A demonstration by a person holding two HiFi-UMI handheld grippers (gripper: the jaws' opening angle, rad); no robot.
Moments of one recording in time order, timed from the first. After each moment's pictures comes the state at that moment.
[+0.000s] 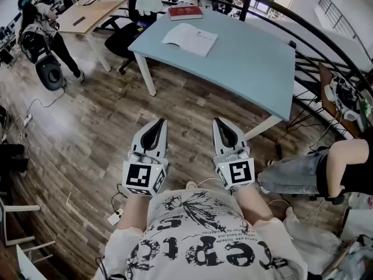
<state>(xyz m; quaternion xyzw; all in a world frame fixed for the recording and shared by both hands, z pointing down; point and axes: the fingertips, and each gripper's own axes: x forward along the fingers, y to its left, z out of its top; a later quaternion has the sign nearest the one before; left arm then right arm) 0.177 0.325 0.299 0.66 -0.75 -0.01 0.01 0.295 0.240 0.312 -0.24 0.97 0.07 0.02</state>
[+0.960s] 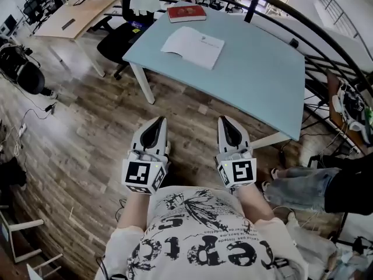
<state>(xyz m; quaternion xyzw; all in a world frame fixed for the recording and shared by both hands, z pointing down) 0.033 0.189 0.340 0.67 -0.74 -0.02 0.04 0.170 0.097 0.351 -0.29 0.96 0.06 0.00</state>
